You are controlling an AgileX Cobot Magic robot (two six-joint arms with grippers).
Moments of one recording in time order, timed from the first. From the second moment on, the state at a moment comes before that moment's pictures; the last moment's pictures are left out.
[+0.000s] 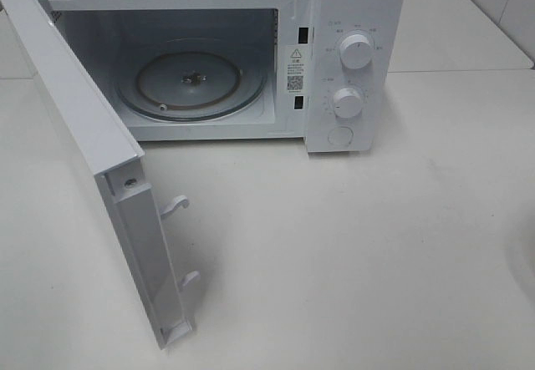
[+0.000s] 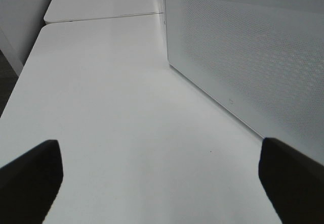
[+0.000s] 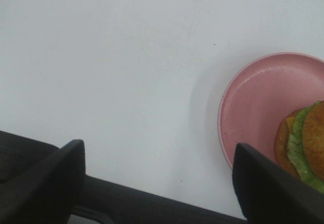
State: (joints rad) left arm 0.05 -0.01 -0.50 -0.09 1.04 0.17; right arm 0.35 0.55 -0.65 -0.16 1.06 0.13
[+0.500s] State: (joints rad) left arm 0.05 -0.01 -0.50 -0.09 1.04 0.17; right arm 0.33 0.23 -0.65 -0.16 1.10 0.13
